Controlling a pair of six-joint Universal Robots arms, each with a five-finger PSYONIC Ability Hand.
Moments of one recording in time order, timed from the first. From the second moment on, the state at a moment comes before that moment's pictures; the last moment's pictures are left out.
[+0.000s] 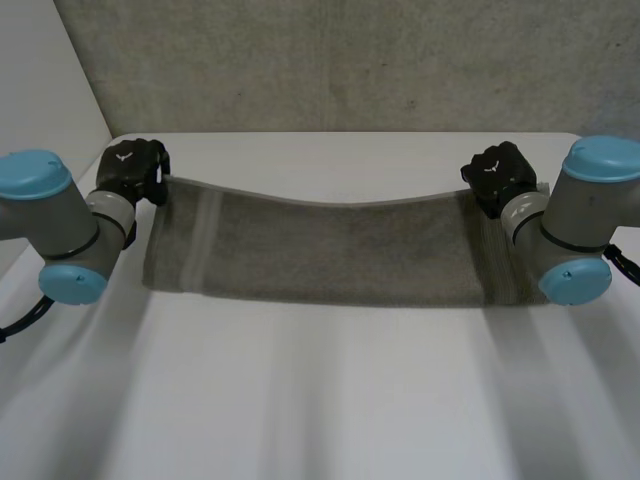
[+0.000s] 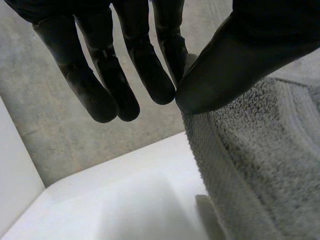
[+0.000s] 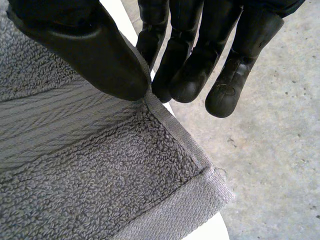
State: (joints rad) left arm 4.57 -2.40 -1.10 3.50 -1.43 3.19; right arm 1.83 -0.67 0.92 -0.13 1.43 2.33; left_hand 1.46 1.52 1.55 1.52 1.48; right_hand 1.34 1.35 1.36 1.35 1.17
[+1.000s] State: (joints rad) left arm 4.48 -1.93 -1.80 3.58 -1.32 3.26; right arm 1.66 -1.01 1.46 0.04 1.35 2.55; left_hand 0.27 0.26 0.25 0.26 0.22; right_hand 0.46 0.47 0.47 0.48 0.31
